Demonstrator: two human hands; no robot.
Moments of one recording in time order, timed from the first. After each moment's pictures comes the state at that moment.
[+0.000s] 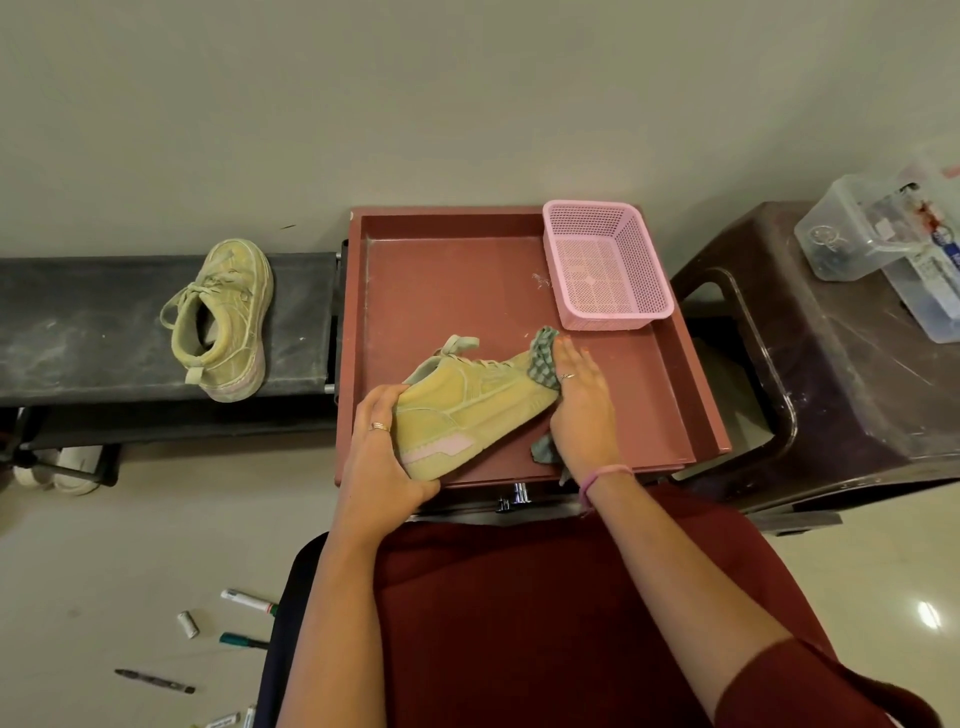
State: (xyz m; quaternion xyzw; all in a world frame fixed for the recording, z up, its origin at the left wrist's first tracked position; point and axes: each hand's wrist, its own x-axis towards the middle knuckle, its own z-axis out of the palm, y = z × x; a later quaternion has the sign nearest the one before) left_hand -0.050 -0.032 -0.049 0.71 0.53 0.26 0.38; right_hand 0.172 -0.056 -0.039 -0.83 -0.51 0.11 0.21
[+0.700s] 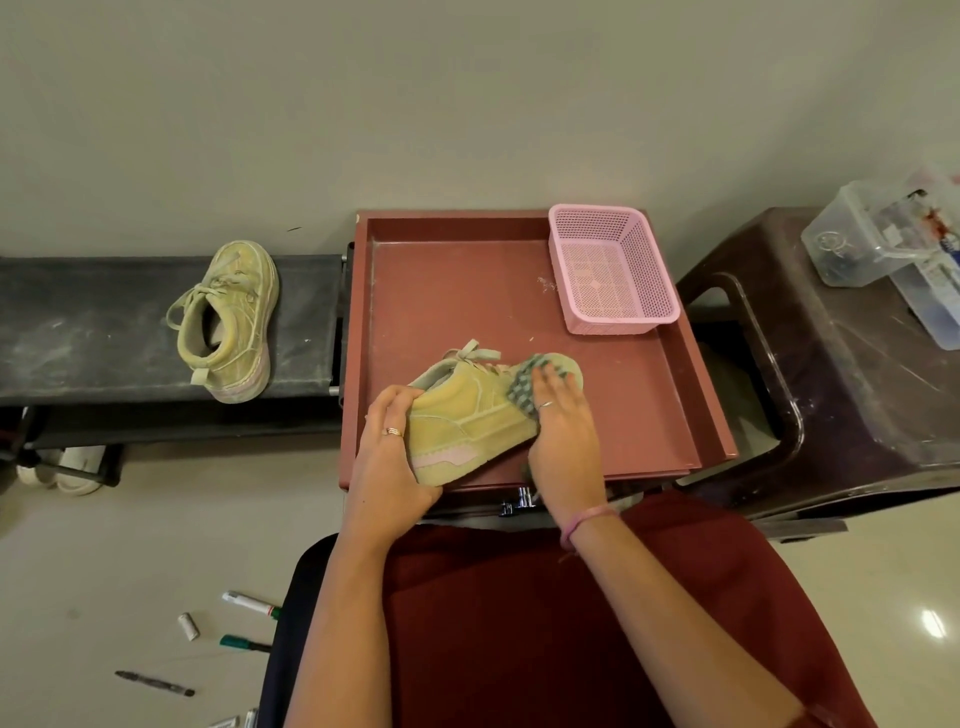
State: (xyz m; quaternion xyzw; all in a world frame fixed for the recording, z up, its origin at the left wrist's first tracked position) left_hand -0.047 -0.034 -0.051 0.74 0.50 0.27 0.35; right_hand 0.136 -0.073 -0.034 -0.82 -0.53 0.09 0.22
